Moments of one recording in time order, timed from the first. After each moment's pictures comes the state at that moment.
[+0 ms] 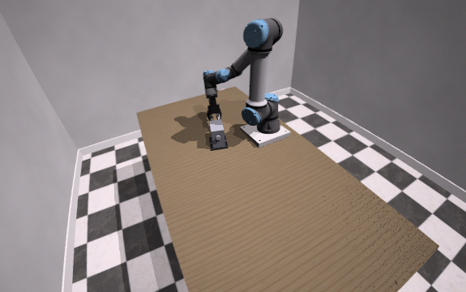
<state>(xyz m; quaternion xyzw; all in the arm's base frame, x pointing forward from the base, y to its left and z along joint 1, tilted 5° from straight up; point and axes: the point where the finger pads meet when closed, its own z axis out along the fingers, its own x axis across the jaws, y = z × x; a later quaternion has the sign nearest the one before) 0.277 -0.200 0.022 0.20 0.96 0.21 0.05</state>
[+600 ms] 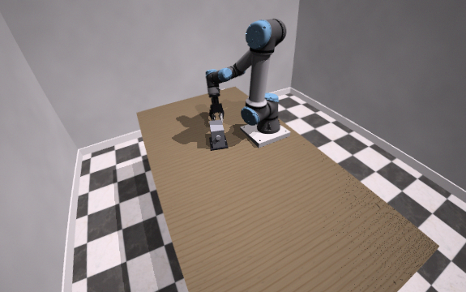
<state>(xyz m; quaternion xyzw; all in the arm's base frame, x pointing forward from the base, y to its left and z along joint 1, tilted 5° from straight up) 0.262 -0.193 0.026 0.20 0.96 0.21 0.05</state>
